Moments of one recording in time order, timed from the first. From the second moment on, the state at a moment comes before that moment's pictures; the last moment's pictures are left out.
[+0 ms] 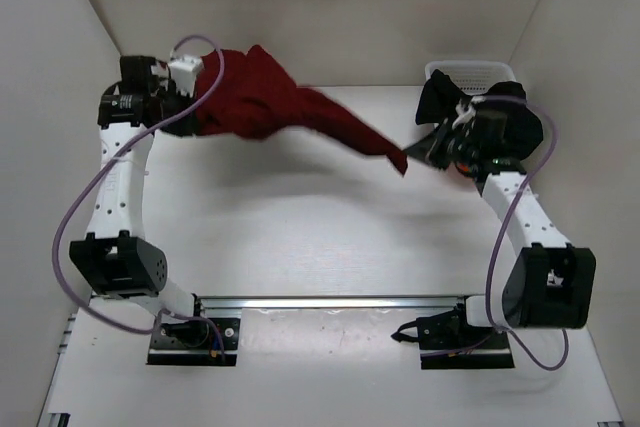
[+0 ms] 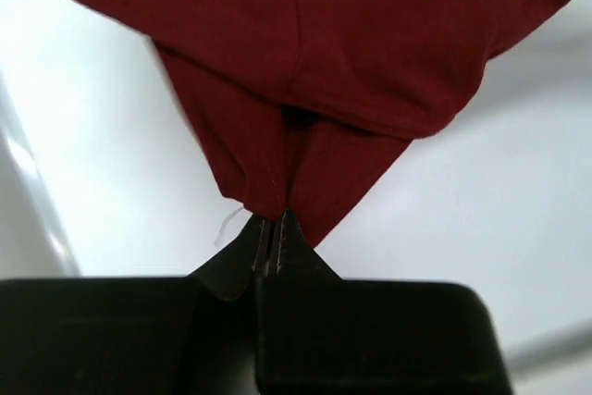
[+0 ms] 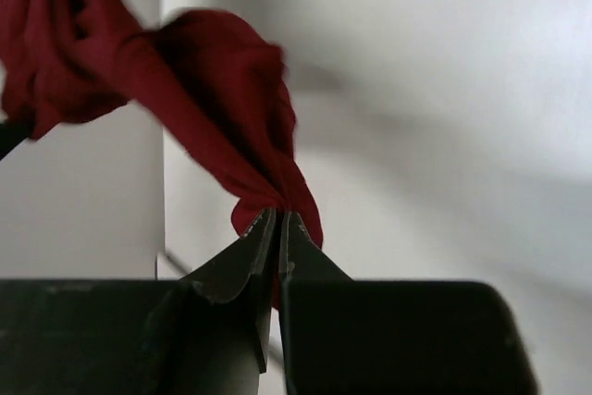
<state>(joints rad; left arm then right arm) 0.04 1.58 1.84 -0.97 0.29 0.29 -0.04 1.40 1.10 -0.15 -0.64 0.68</state>
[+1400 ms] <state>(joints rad) 0.17 1.79 1.91 -1.32 0.39 0.44 0.14 1.44 1.10 -0.49 -0.77 0.57</state>
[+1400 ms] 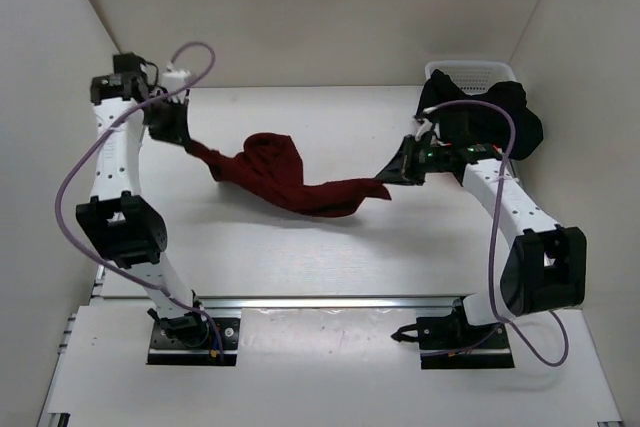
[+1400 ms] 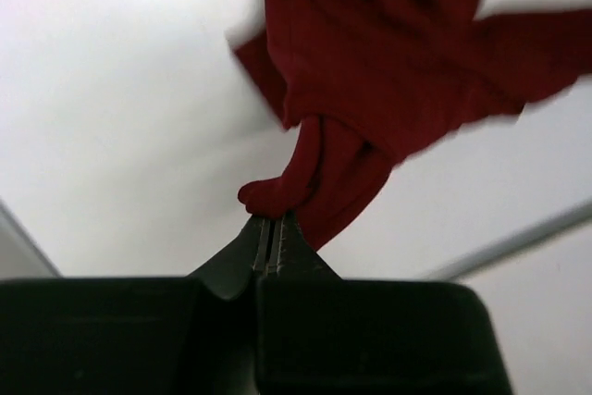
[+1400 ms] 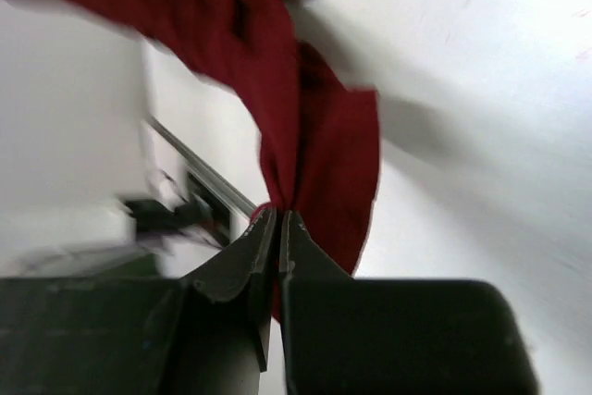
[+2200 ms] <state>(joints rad) -0.17 1.85 1.59 -1.28 0.31 0.46 0.04 1.26 0.79 0.12 -0.76 1.05</state>
